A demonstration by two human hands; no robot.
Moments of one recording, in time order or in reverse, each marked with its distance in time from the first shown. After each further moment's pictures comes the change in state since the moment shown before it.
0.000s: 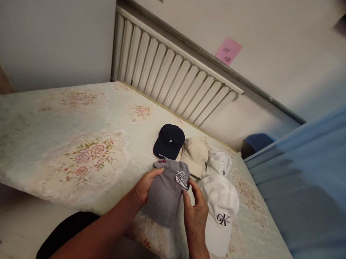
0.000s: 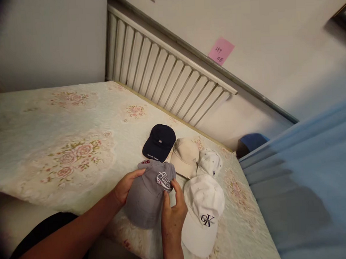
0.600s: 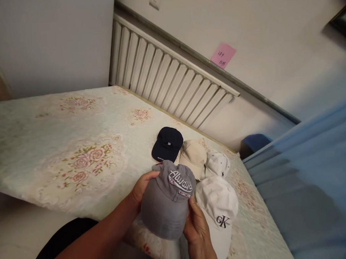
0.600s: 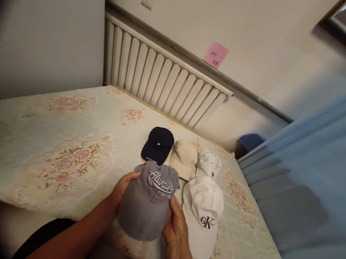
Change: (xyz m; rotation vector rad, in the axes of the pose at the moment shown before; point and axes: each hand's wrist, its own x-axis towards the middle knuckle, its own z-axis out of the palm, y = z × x) left_hand -0.001 0.000 -0.010 -0.031 0.011 0.081; right_hand -0.006 0.023 0.004 1.172 -0.137 0.792
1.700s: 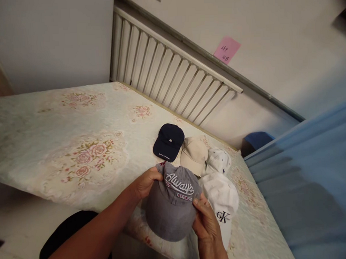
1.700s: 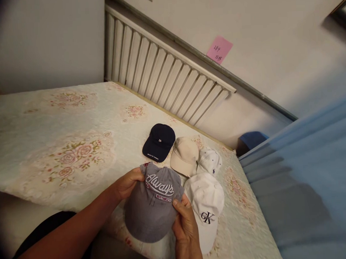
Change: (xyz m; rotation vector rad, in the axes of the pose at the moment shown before) left_hand 0.009 0.006 0.000 0.400 -0.134 0.236; right_hand -0.018 -0.033 0.005 -0.201 -0.274 0.006
